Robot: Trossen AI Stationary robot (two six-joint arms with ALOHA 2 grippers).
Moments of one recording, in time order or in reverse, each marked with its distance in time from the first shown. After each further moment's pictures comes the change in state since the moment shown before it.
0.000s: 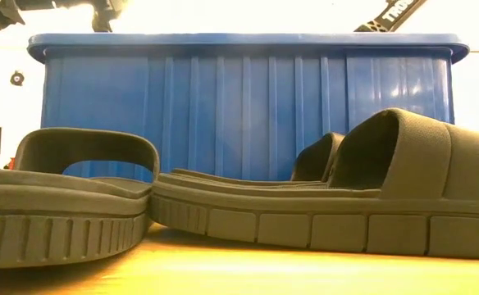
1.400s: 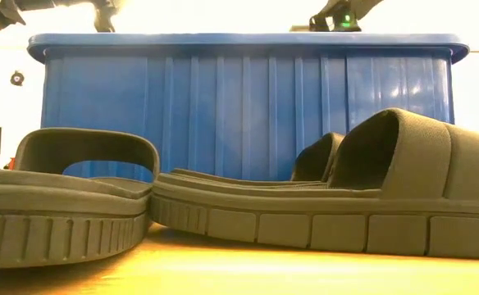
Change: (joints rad) left arm 0.000 -0.002 0.000 0.000 0.069 0.000; right arm -0.019 -0.021 0.398 -0.502 -0.228 0.416
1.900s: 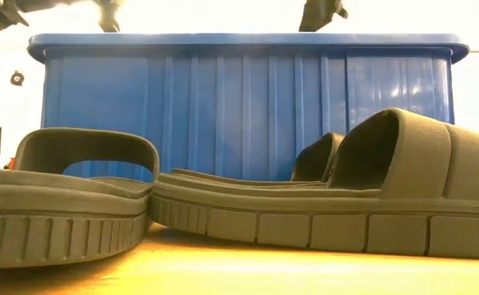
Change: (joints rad) left arm 0.000 0.020 0.000 0.001 0.121 -0.005; right arm 0.149 -0.205 0.372 -0.011 -0.002 0.343
